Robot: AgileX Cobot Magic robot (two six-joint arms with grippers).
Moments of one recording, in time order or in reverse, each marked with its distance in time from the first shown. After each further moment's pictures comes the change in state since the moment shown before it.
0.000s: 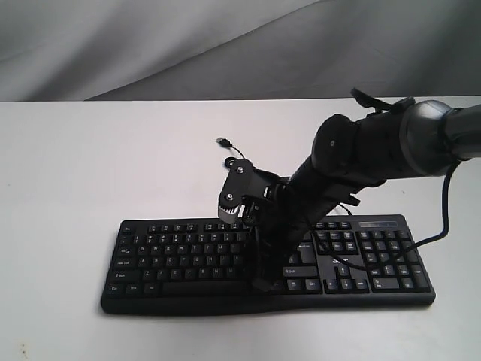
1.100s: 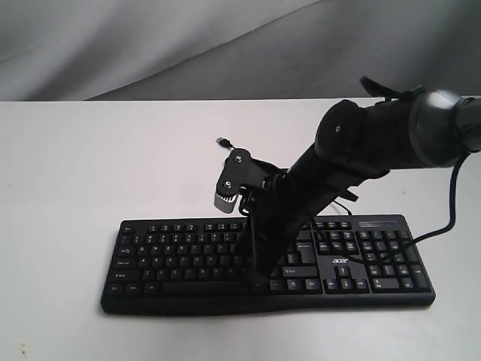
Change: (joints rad) left arm 0.000 0.000 0.000 0.000 0.000 0.000; right arm -0.009 -0.023 -0.019 0.078 0.063 -0.047
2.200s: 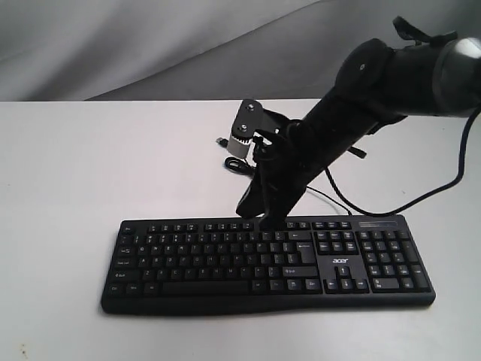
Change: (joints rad) left arm 0.000 0.000 0.000 0.000 0.000 0.000; right arm -0.106 0.002 -0.176 0.027 0.231 -0.054
